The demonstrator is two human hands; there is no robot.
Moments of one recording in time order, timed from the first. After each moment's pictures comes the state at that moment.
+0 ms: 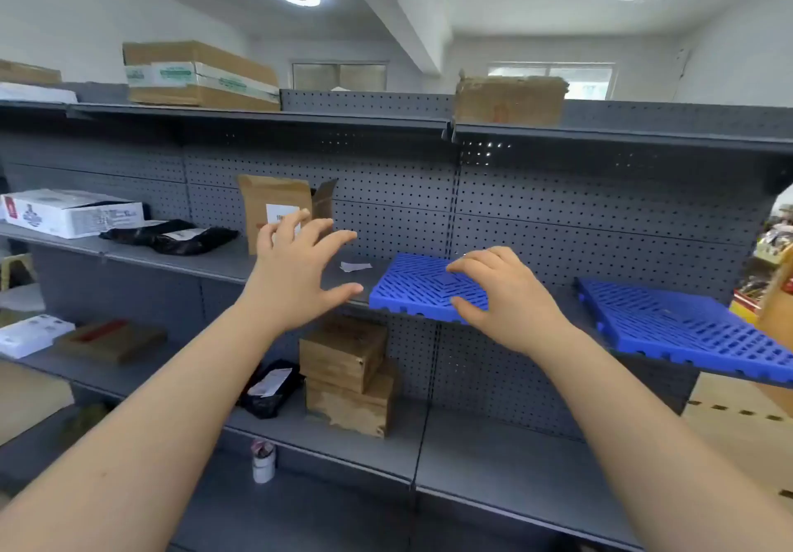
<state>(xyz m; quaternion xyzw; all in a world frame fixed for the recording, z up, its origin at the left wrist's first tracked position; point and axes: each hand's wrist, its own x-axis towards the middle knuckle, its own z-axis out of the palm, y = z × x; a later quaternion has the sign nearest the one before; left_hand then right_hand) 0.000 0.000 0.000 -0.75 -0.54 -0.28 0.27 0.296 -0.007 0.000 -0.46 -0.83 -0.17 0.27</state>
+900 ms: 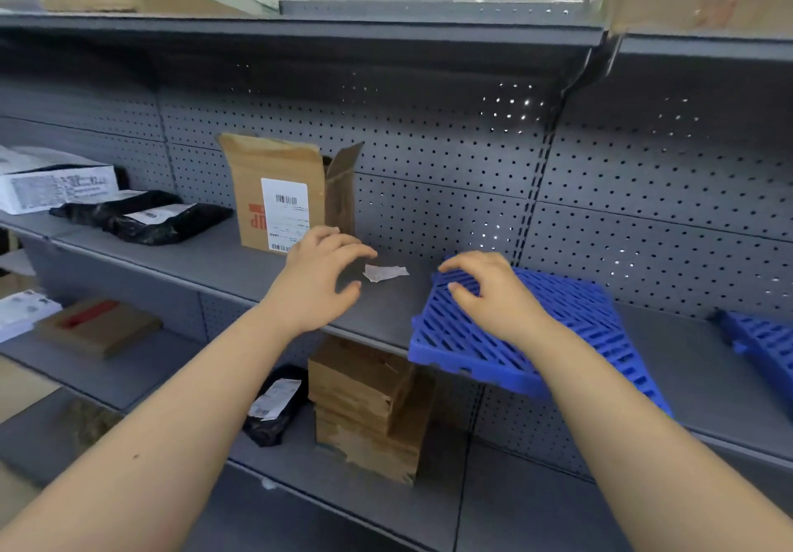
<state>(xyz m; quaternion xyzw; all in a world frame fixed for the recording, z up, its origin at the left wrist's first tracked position) -0.057 0.260 -0.064 -0.78 -0.53 -0.31 0.09 0.211 0.276 -0.056 -0.46 -0.84 0.06 0.29</state>
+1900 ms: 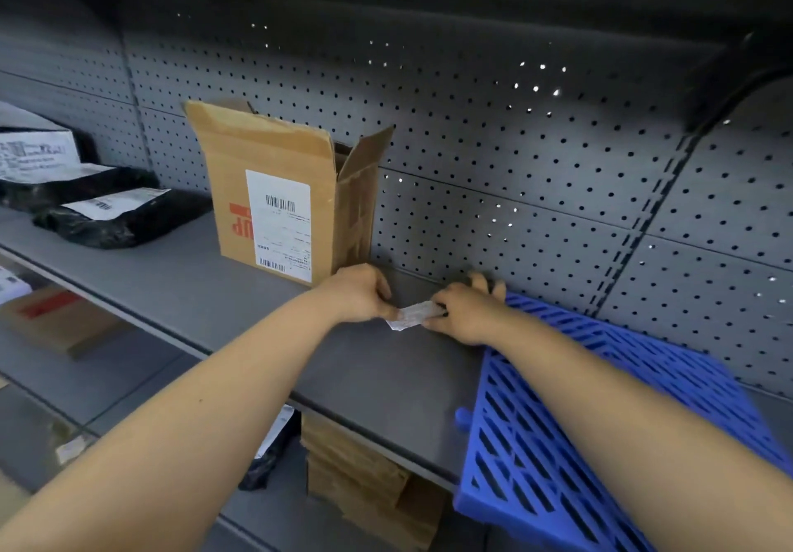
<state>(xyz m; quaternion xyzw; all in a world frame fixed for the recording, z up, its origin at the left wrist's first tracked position) -0.069 0.469 -0.103 -0.70 -0.66 -0.17 -0.20 0.121 0.481 -0.094 -0.57 -0.82 0.00 -0.07</state>
